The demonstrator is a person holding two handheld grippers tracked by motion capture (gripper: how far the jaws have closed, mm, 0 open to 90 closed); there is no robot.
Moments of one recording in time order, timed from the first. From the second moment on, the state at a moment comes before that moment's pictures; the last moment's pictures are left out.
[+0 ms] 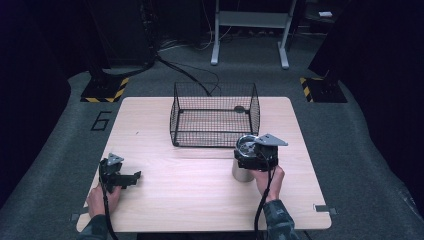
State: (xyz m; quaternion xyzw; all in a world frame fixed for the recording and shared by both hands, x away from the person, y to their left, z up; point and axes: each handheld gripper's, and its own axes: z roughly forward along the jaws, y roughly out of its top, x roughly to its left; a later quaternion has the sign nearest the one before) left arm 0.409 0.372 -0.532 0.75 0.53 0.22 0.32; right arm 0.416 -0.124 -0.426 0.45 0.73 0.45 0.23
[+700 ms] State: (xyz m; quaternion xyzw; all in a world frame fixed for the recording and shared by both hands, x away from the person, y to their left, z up) left arm 0.410 0.372 -0.532 0.76 0.52 0.23 0.32; right arm 0.411 -0.134 -0.398 0.44 0.74 0.45 0.22
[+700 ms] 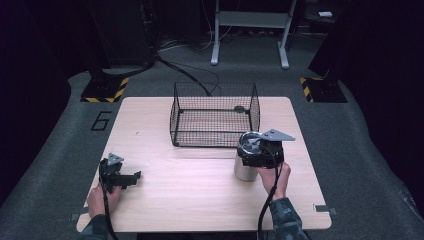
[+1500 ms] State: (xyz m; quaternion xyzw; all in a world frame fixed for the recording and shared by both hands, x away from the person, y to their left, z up) left arm 0.409 0.372 -0.532 0.75 0.53 0.23 0.32; right arm 0.416 -0.137 -0.359 0.42 0.75 0.46 0.21
